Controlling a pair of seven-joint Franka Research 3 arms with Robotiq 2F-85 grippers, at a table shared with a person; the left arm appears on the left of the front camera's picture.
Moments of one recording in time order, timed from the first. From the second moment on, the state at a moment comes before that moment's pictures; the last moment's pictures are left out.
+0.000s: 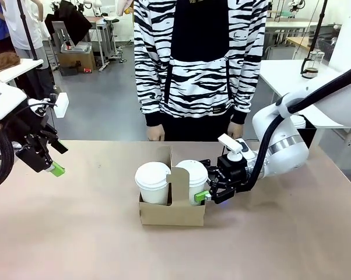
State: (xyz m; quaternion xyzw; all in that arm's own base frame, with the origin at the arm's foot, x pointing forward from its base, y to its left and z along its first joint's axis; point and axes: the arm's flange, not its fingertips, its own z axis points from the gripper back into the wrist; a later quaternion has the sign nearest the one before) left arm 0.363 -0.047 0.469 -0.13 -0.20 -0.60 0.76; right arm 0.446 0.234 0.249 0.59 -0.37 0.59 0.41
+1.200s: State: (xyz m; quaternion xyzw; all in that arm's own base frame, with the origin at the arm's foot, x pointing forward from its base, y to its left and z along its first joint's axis) left arm 0.363 -0.048 0.470 -0.13 -0.20 -0.60 0.76; right arm 0.405 0.056 0.404 0.30 -0.45 0.47 0.70
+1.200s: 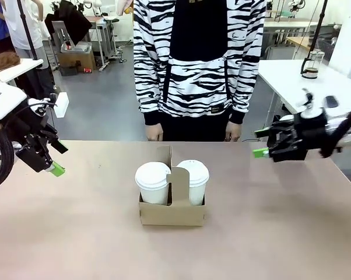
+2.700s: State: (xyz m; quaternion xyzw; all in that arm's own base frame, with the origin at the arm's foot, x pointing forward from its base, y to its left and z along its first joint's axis) left arm 0.363 -0.047 0.469 -0.13 -0.20 -0.60 0.76; right arm 0.379 -0.026 0.453 0.19 -0.42 0.33 0.82
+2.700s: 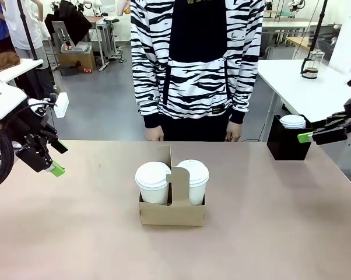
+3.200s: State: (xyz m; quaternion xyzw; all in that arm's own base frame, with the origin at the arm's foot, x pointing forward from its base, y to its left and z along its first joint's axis) left arm 0.363 -0.047 0.469 -0.13 -0.20 -0.60 0.76; right arm 0.379 -0.027 0.453 0.19 -0.42 0.33 0.82
